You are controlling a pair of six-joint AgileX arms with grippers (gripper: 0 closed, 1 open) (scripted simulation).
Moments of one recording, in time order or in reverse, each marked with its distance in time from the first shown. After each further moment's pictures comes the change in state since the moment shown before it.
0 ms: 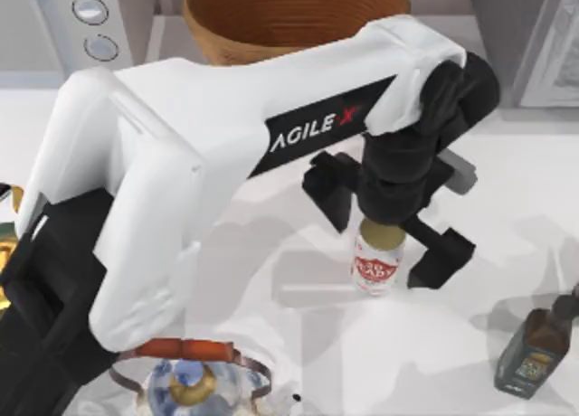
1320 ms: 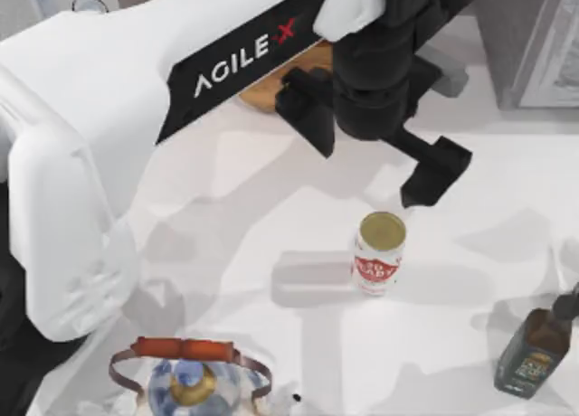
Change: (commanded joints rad) left arm 0.058 -0.110 0.169 -0.153 -0.005 -0.007; right arm 0.000 0.000 0.000 0.000 0.000 0.000
